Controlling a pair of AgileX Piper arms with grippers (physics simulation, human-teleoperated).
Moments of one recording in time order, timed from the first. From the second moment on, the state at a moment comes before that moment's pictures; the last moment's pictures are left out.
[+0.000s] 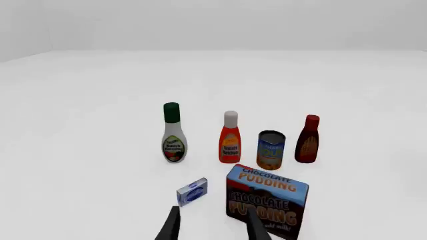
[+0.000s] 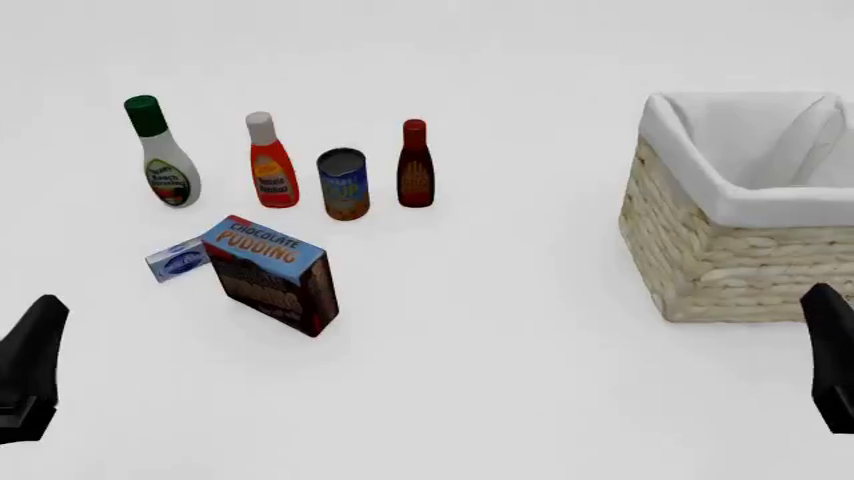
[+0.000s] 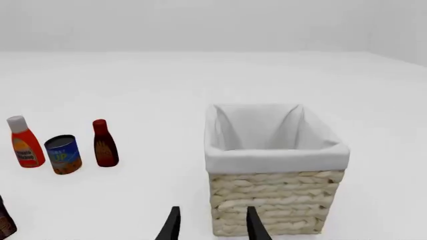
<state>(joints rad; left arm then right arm) 0.00 0.00 0.00 0.00 0.00 -0.01 0.00 -0.06 0.05 0.00</state>
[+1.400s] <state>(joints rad) 0.00 0.00 0.00 0.00 0.00 0.13 0.55 -0.43 -0.05 -0.14</state>
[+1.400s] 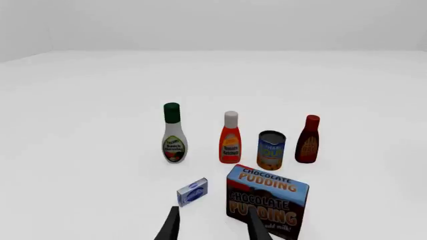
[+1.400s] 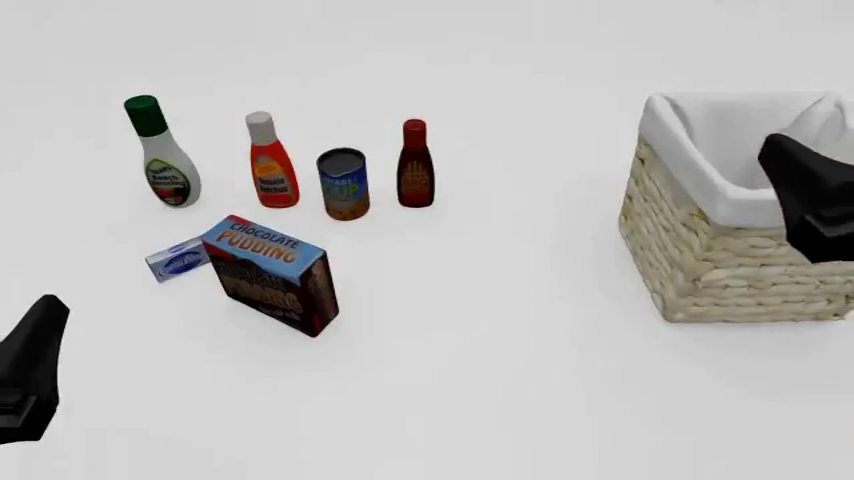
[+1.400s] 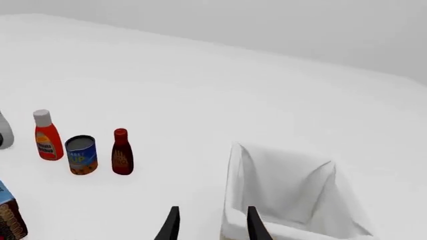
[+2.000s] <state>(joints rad) 0.00 0.00 0.00 0.00 0.00 0.23 0.97 -0.85 0.10 -0.17</state>
